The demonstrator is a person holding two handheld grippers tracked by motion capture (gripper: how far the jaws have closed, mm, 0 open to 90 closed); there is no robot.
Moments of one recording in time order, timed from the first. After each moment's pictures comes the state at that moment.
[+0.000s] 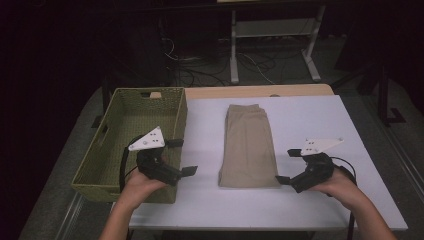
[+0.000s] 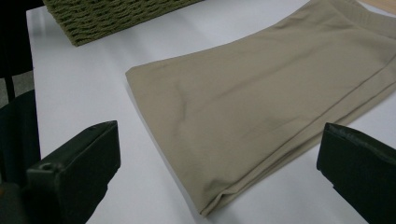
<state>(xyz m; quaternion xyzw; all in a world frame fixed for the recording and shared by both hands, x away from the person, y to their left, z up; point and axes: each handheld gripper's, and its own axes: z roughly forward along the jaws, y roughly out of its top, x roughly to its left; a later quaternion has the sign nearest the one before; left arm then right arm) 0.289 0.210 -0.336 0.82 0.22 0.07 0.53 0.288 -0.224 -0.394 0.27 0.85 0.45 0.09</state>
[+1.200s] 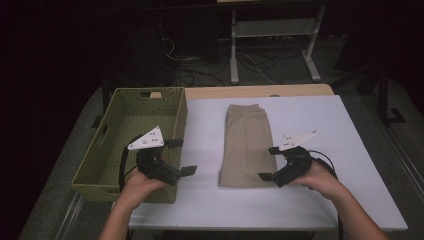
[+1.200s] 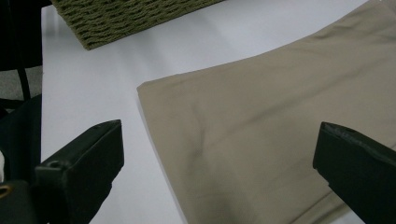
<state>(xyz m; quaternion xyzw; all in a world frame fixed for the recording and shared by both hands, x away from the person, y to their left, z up) 0.291 0.211 -0.336 0.81 0.23 0.07 0.53 0.313 -0.182 -0.399 0.24 0.86 0.44 0.05</state>
